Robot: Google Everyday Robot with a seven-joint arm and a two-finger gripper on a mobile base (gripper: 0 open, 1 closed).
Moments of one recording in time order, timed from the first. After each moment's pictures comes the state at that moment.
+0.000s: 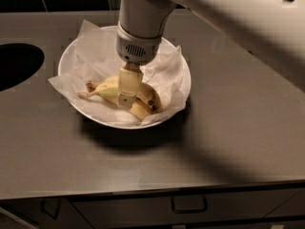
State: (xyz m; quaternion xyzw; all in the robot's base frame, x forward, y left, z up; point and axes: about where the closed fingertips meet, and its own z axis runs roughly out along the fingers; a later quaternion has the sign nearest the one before) arm 0.516 0.037 0.915 -0.65 0.74 0.04 0.14
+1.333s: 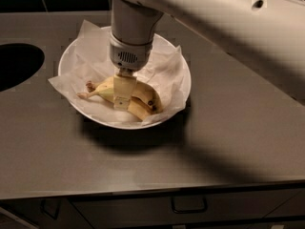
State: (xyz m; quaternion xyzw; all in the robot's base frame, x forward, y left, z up) arm 0.518 0.053 0.894 -0.67 0.74 0.04 0.11
